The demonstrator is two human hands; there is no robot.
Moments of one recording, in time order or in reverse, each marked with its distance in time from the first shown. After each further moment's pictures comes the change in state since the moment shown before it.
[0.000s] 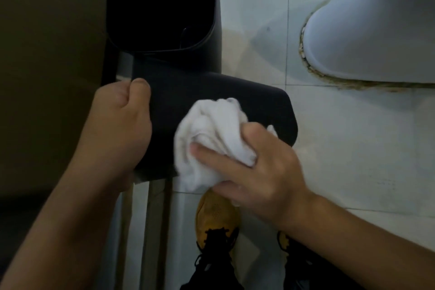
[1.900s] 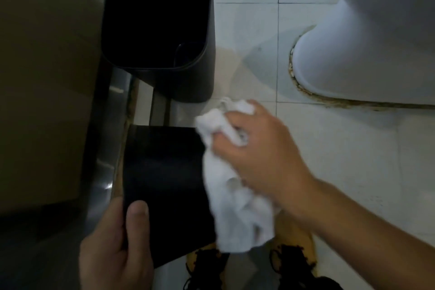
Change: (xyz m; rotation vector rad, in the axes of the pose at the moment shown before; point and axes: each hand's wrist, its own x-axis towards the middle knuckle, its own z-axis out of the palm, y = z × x) left_hand -0.097 -0.075 0.009 0.105 0.208 0.302; right_hand 0.047 0.023 -0.010 0.277 -0.329 0.636
